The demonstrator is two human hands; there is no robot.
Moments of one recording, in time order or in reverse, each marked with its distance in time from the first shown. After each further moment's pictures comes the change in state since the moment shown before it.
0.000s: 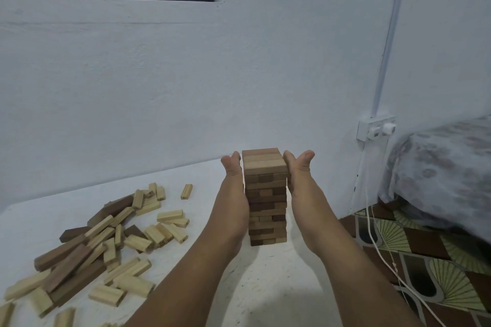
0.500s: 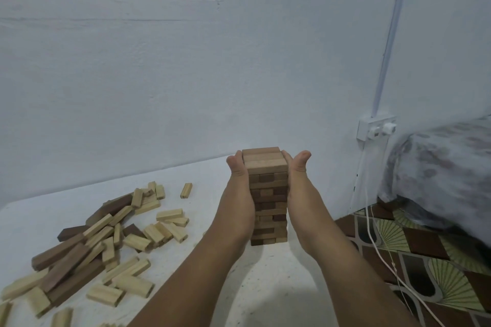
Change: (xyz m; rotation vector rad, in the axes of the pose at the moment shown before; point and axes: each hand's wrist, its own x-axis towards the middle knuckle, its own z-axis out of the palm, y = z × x) left_hand -0.001 0.002 0.007 -0.009 -0.003 -0.018; right_hand 0.000 0.001 0.007 0.011 -0.042 0.044
